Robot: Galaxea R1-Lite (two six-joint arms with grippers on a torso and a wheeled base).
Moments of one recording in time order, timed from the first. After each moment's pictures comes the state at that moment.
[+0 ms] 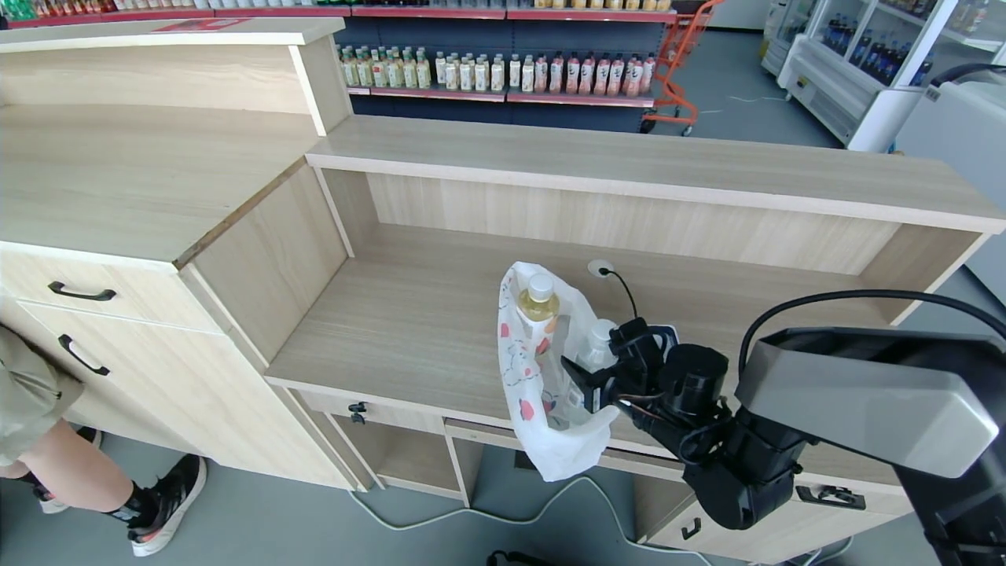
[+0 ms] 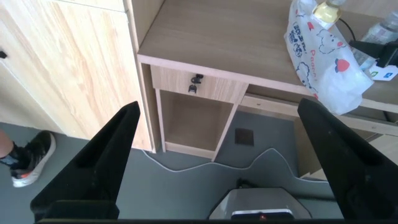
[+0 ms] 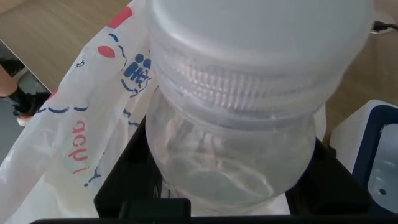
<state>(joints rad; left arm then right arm) -0.01 0.00 0.00 0.01 -0.07 -0.08 0.46 2.41 -0.84 -1.57 0.09 -0.11</state>
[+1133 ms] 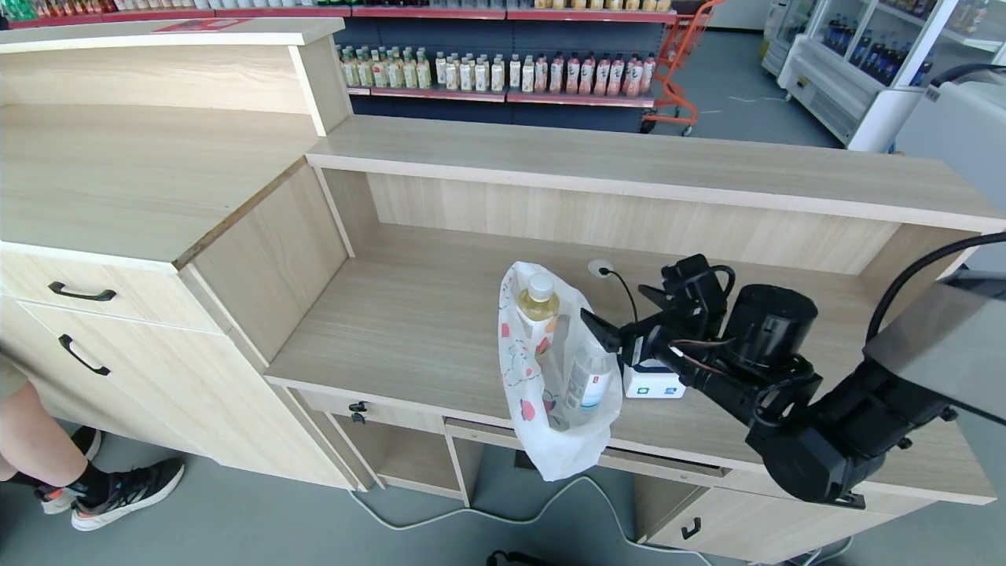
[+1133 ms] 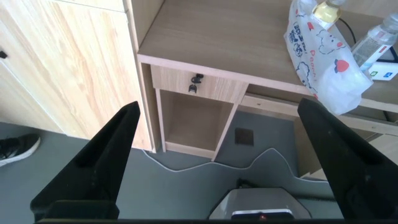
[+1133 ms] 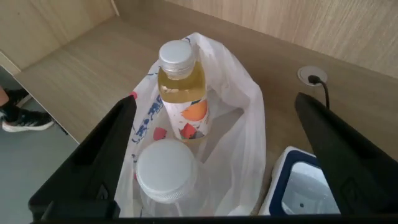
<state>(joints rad) -0.01 0.00 0.00 0.01 -0.07 -0.08 0.42 2.08 -0.74 -1.41 0.10 -0.10</state>
